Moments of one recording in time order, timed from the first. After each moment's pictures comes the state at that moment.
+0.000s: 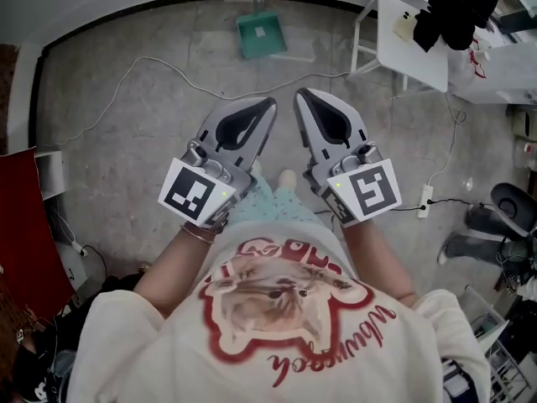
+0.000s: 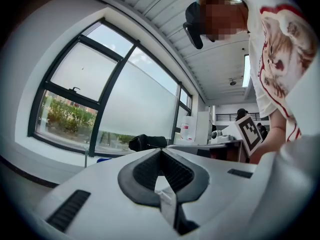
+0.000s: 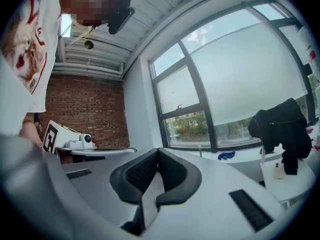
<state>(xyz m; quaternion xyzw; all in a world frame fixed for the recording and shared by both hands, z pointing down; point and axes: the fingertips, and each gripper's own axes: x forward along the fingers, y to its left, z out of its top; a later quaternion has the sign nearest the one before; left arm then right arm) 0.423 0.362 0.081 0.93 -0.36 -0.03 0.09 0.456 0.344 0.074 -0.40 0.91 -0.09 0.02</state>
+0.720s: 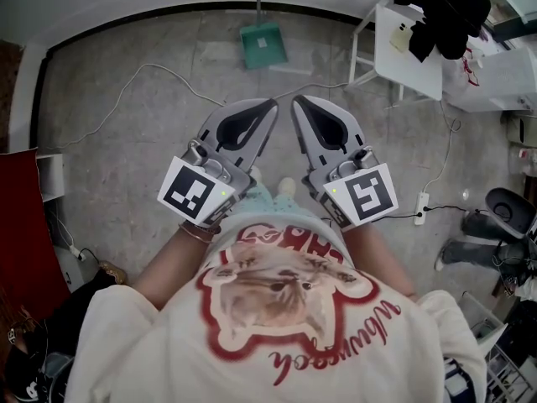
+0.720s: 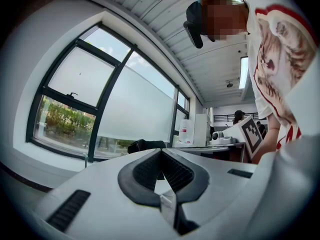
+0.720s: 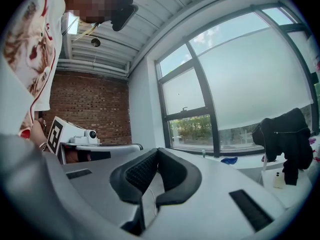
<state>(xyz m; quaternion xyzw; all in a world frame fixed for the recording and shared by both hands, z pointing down) 0.409 0.372 0.050 0.93 -0.35 -0.05 0.08 0.437 0.362 0.054 -0.39 0.92 -0.06 -0.01</state>
